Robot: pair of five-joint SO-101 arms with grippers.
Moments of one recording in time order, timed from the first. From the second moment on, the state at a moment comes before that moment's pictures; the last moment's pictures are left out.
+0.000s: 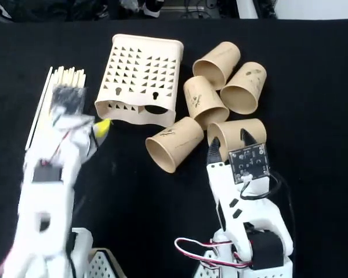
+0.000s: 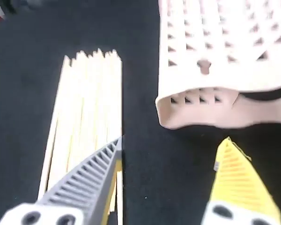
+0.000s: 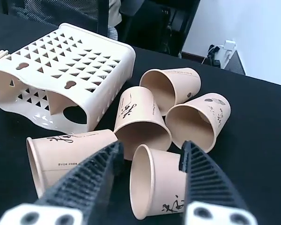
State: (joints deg) left arm -7.2 -43.9 59.1 30.9 -15.4; right arm -7.5 -103.3 73.6 61.0 7.7
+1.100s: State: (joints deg) left arm -0.2 -4.4 23.8 34.3 -10.2; right arm -7.4 -103.3 73.6 61.0 7.7
